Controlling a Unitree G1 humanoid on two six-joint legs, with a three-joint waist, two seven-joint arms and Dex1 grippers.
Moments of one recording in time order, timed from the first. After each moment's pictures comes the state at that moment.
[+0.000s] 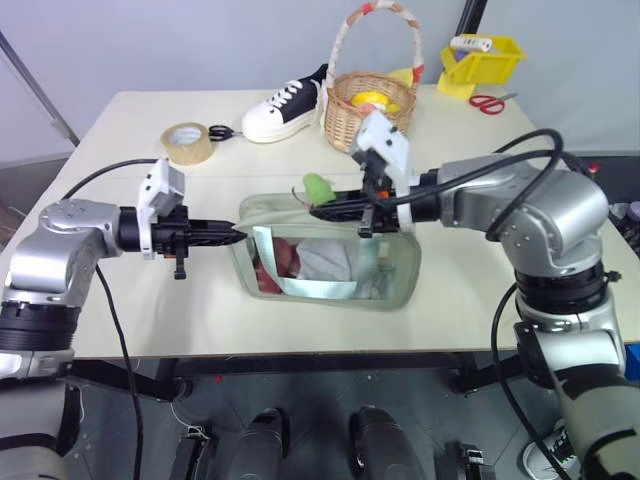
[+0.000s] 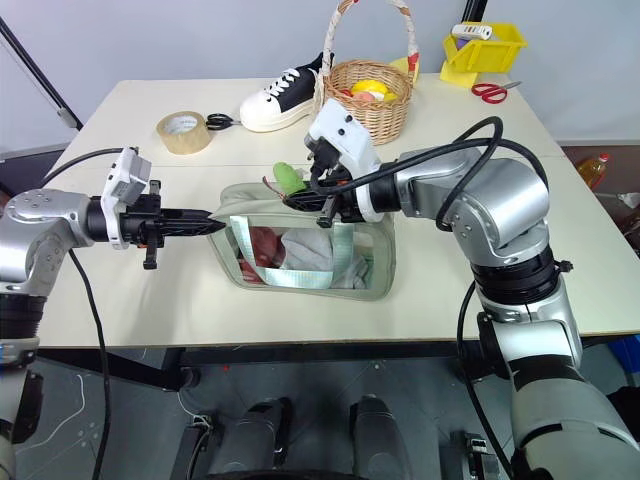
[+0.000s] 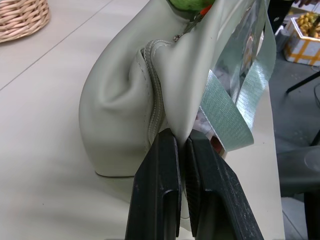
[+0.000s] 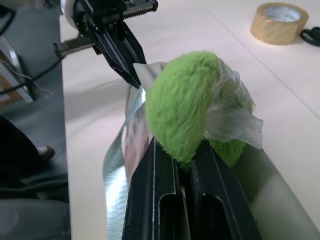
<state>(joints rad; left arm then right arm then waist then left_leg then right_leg) -0.63 0.86 0.02 0.13 -0.50 0.49 -1.35 -1.00 -0.56 0.14 -0.28 0.61 1.21 0.79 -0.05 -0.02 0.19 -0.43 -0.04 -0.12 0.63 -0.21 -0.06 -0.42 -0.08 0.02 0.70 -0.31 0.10</state>
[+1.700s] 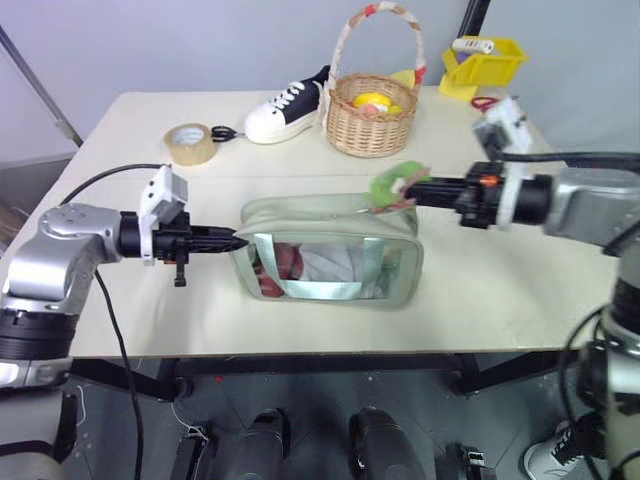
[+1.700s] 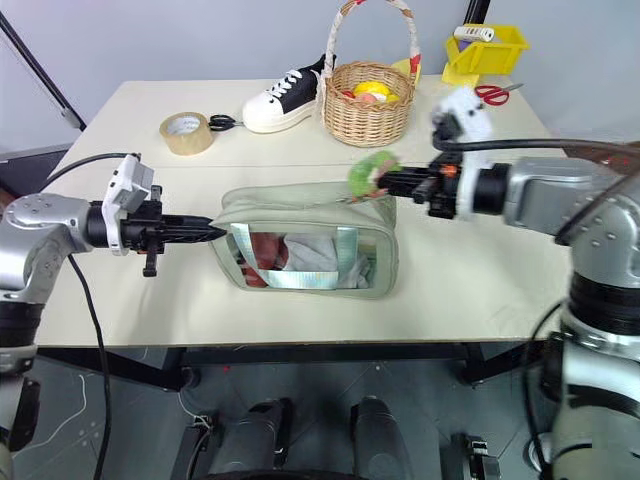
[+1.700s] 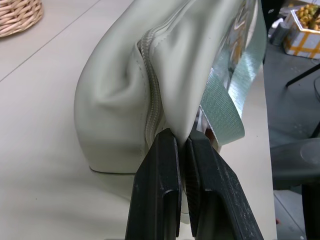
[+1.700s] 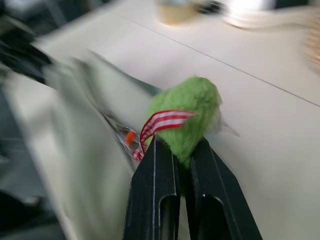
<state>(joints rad) -0.59 0.86 0.03 0.06 -0.49 0.52 -1.33 -0.75 -0.91 -0.20 -0.28 0.82 1.29 0.67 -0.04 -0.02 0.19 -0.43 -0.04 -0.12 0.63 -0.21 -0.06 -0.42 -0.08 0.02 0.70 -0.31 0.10</state>
